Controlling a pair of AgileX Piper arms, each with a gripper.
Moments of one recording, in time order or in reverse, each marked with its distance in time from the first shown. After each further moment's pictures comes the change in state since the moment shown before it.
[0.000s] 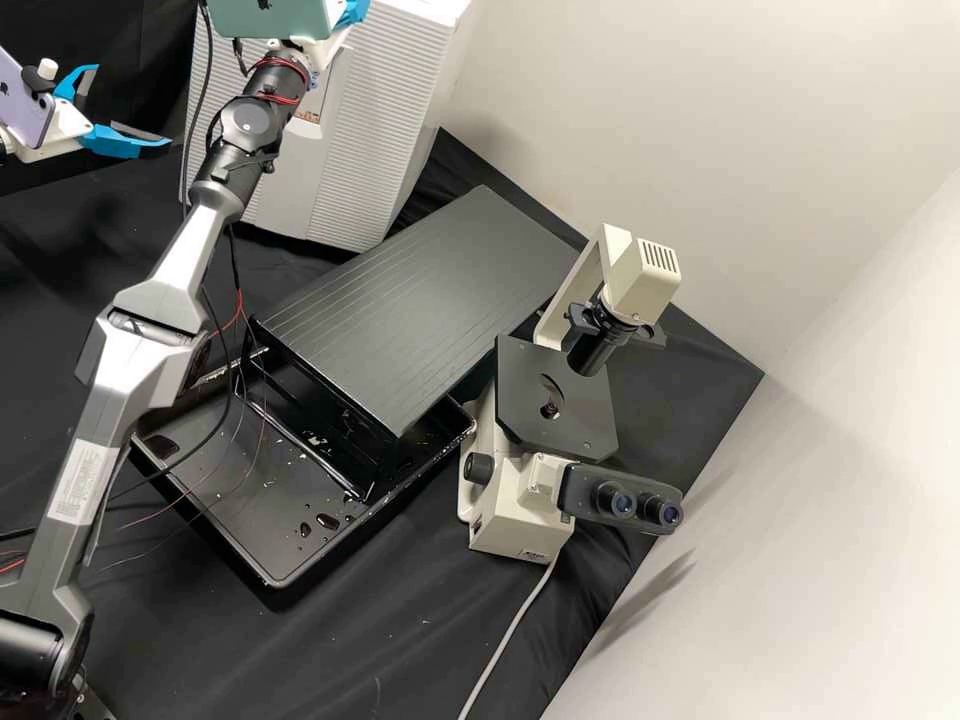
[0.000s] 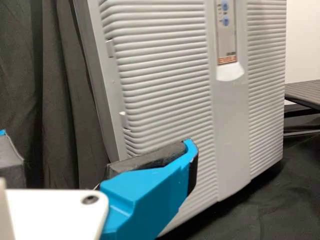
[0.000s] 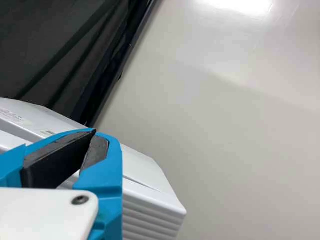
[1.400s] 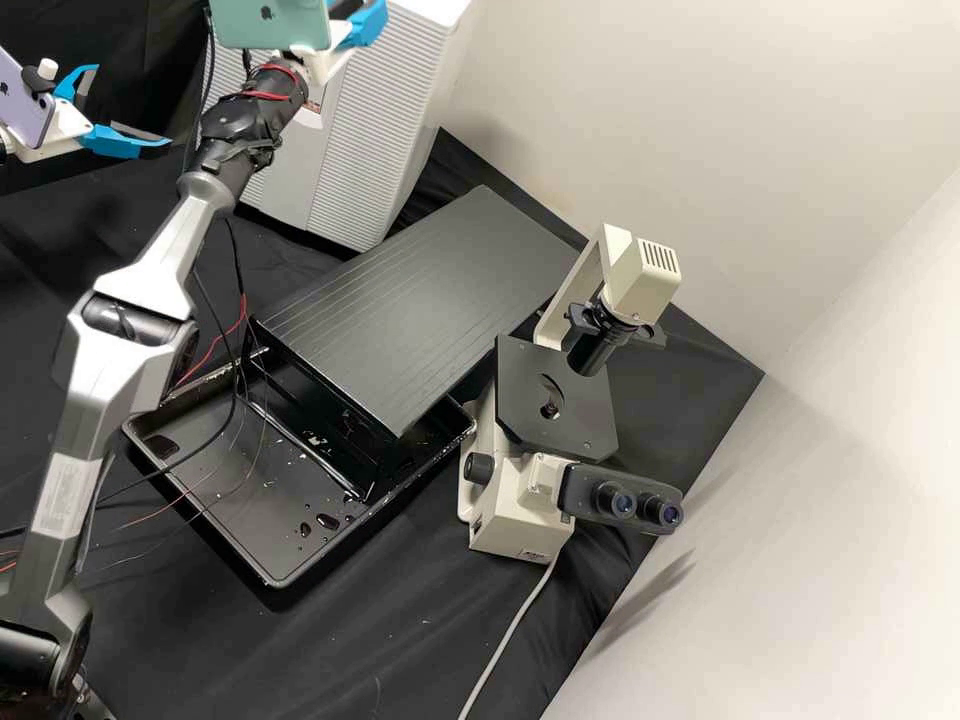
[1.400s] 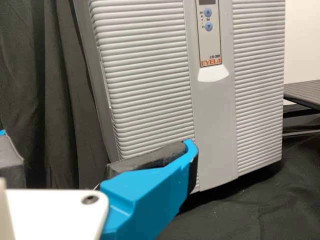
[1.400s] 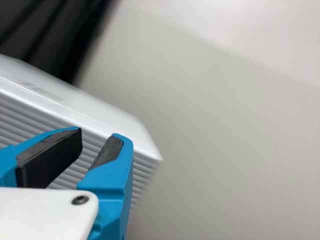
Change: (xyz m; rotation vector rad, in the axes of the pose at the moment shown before) left arm 0.000 0.000 0.000 0.000 0.000 0.000; right arm -0.035 0.008 0.012 -0.037 -0.171 -0.017
